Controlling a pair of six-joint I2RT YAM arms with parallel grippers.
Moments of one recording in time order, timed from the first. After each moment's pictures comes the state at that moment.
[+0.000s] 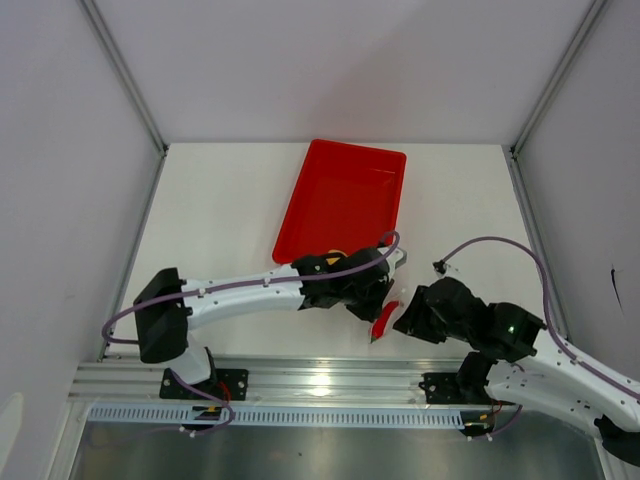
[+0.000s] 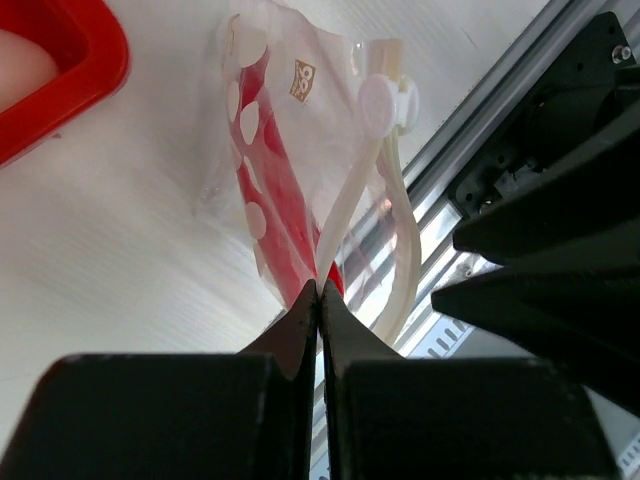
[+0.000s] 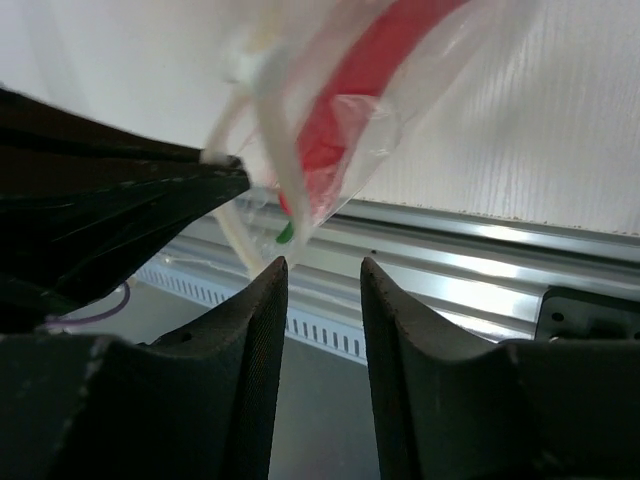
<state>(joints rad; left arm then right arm) -1.20 1.61 1.28 -0.53 0.03 -0.52 0.99 0.64 0.72 -0.94 0.15 1.14</state>
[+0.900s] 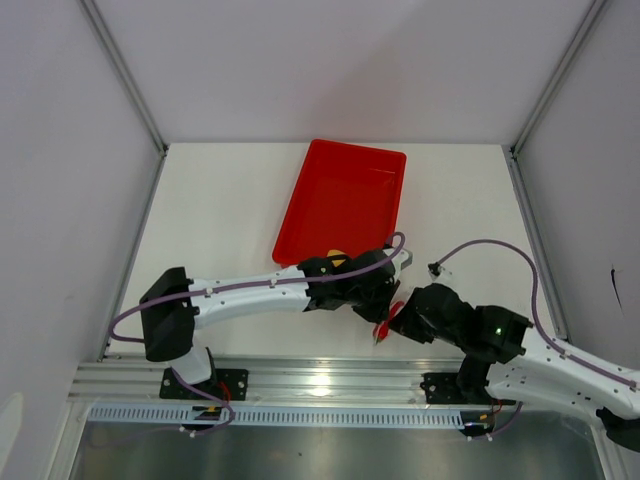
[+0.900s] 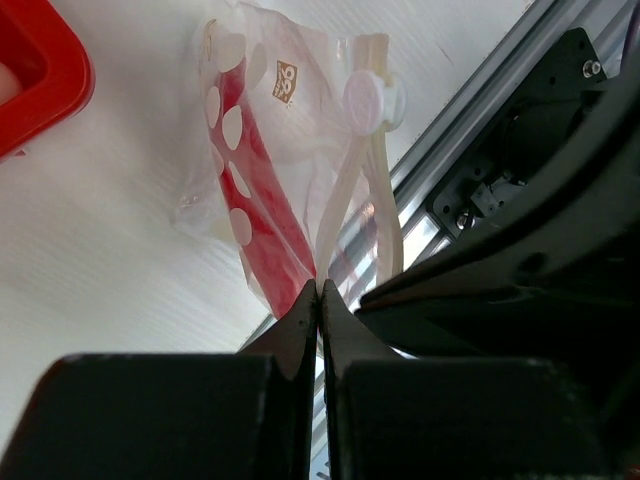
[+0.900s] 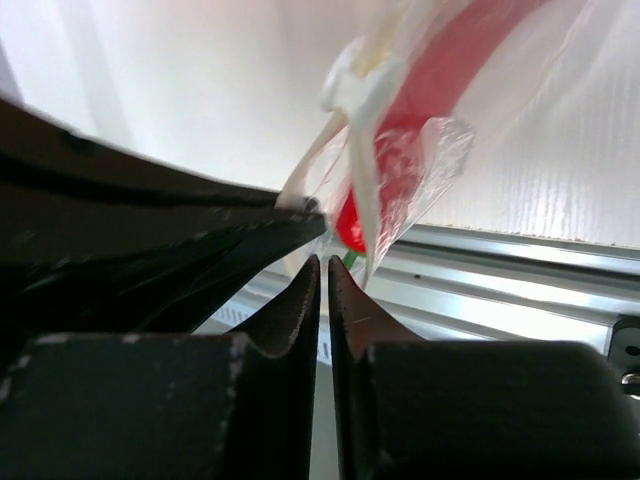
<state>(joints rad) -1.22 1.65 1.30 -0.49 0.04 -0.55 1.09 0.66 0.68 -0.83 0.25 1.28</state>
